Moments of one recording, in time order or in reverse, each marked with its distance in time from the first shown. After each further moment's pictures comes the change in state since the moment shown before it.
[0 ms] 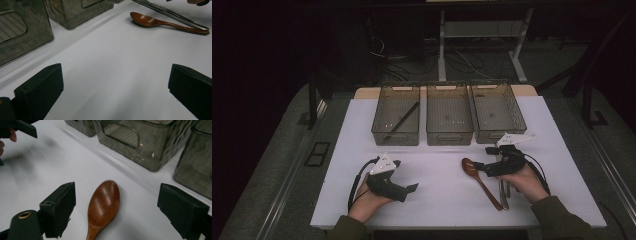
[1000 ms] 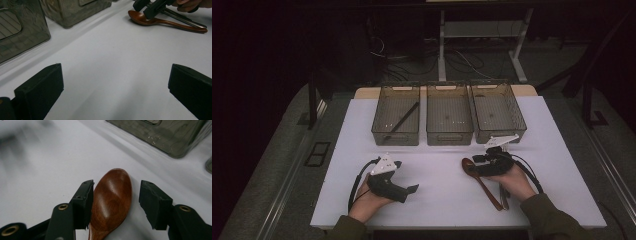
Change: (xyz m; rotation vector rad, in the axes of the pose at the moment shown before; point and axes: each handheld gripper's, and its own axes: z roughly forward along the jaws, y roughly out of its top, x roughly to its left) left arm 0.000 -0.001 0.001 0.005 -0.014 0.004; right arm 0.003 -0.005 0.032 0.129 0.028 -0.017
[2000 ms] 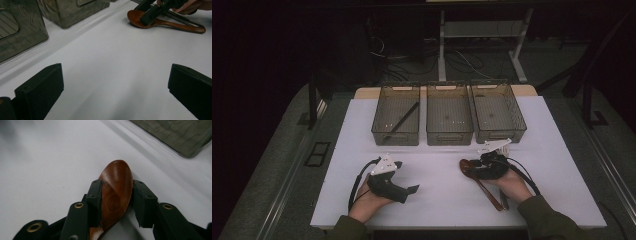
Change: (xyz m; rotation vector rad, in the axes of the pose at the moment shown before) left arm -0.001 0.000 0.001 -0.001 -0.010 0.001; right arm 0.015 -0.001 0.007 0.046 -0.058 -0.098
